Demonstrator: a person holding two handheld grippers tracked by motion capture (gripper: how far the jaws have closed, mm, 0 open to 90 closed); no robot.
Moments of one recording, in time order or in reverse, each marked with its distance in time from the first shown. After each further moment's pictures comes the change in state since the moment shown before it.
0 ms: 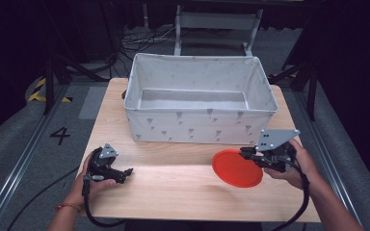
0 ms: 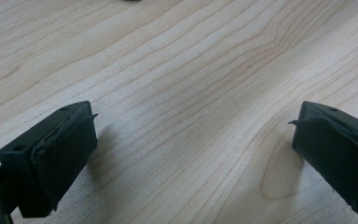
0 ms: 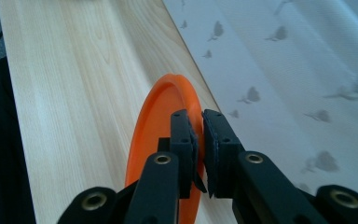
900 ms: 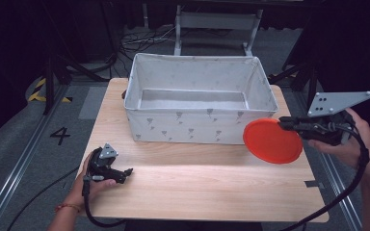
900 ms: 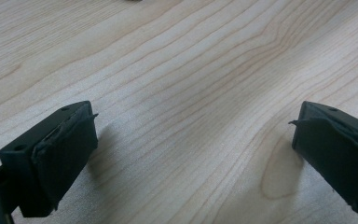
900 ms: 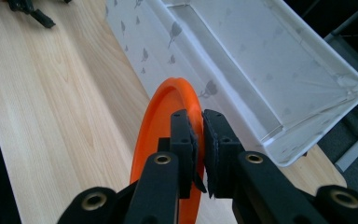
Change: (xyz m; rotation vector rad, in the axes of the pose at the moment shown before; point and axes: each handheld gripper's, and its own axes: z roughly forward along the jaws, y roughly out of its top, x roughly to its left) left arm -0.001 0.000 0.000 0.003 -0.003 -0.009; right arm -0.057 0.024 -0.100 -0.031 -0.114 0.036
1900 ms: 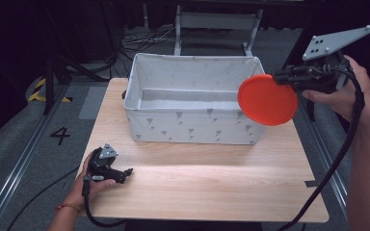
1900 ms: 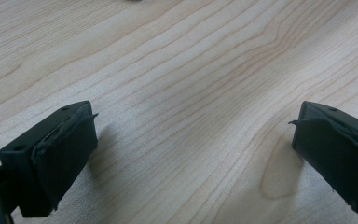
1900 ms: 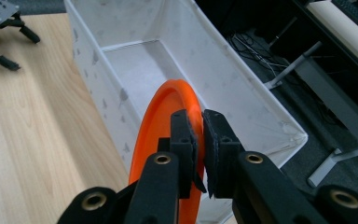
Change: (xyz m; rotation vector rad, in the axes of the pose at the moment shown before) left arm 0.000 0.000 0.000 0.000 0.002 0.002; right arm -0.061 0.078 0.000 -0.033 -0.056 -0.011
